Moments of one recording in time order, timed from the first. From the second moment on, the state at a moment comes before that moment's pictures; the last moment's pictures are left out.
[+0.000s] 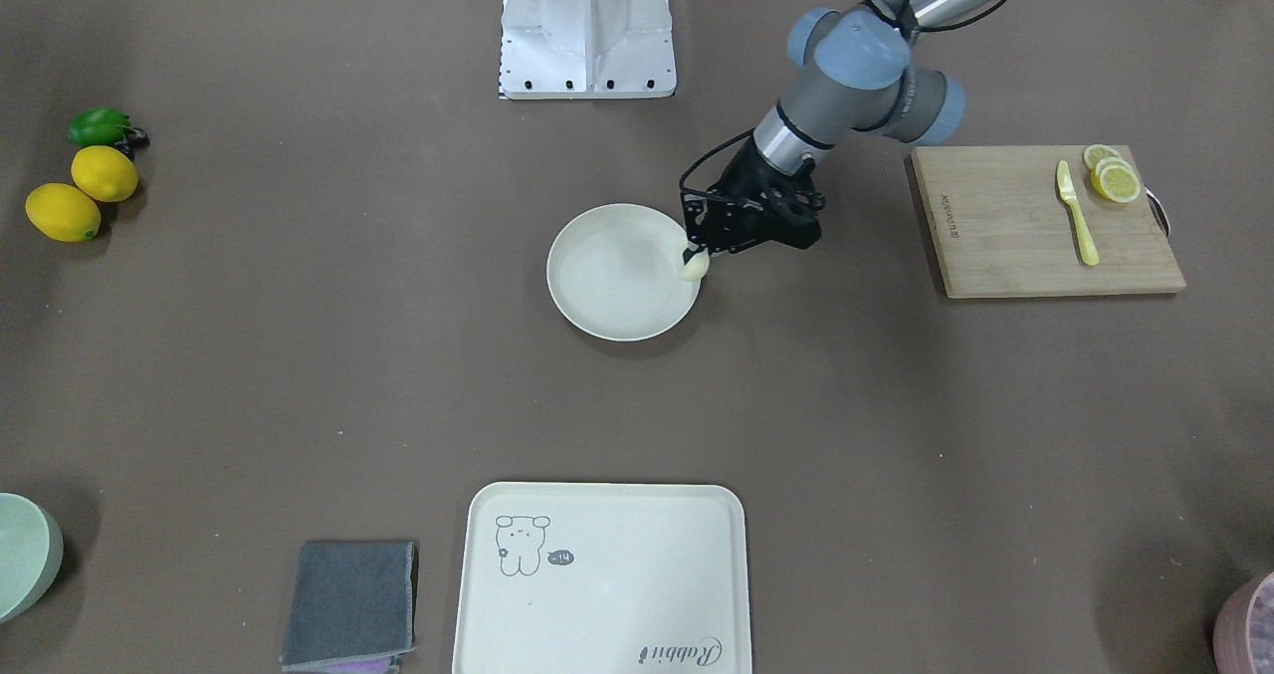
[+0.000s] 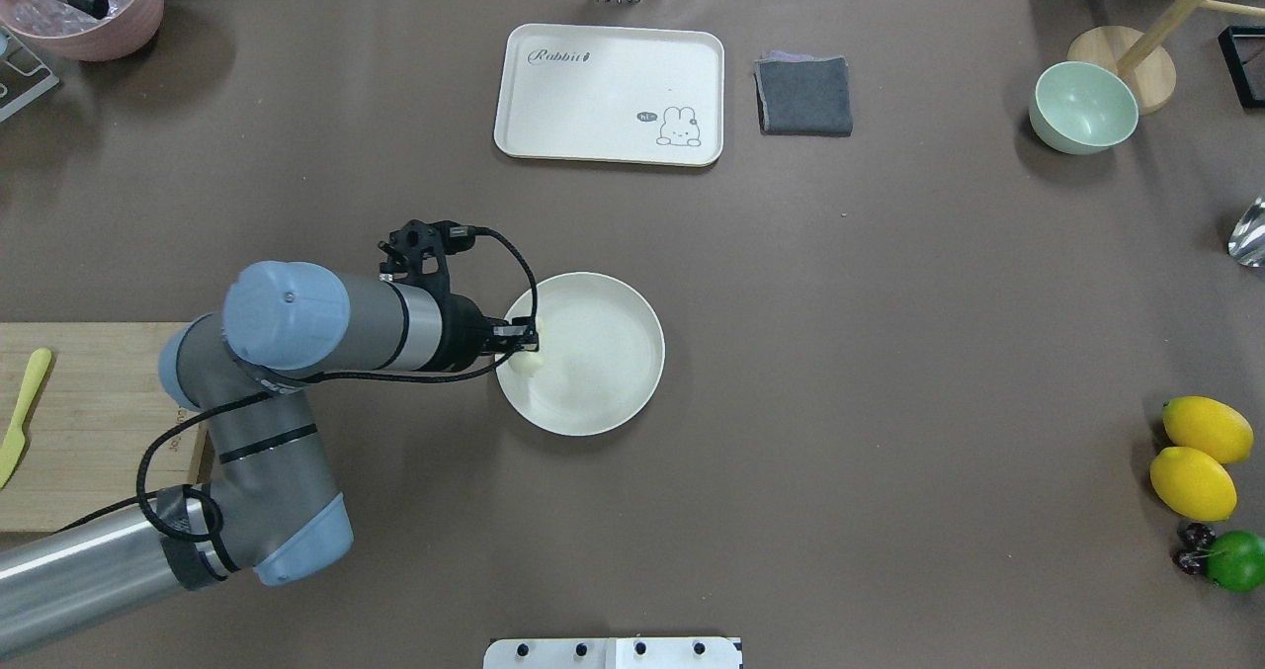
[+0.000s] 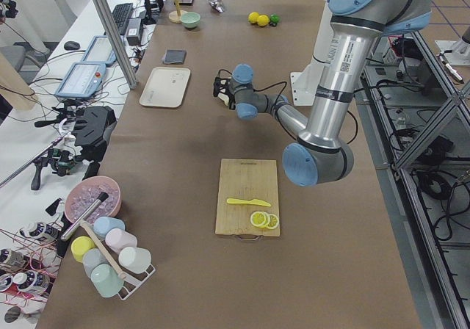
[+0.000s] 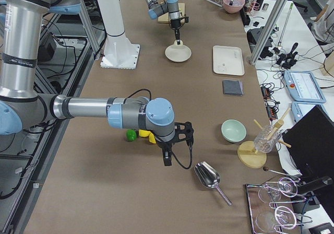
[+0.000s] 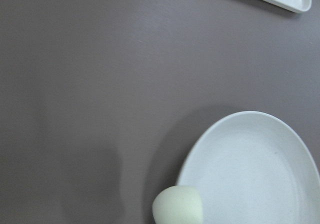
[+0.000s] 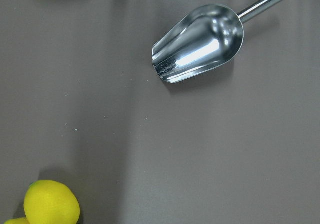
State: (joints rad) left arm -0.47 -2.04 -1.62 -2.34 -1.78 -1.39; right arm 1.68 -1.81 1.85 -1.58 2.35 -0.15
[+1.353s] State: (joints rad) left arm -0.43 -2.11 -1.63 -2.28 -1.72 -1.41; right arm 1.68 -1.84 1.85 -1.58 2.35 -0.16
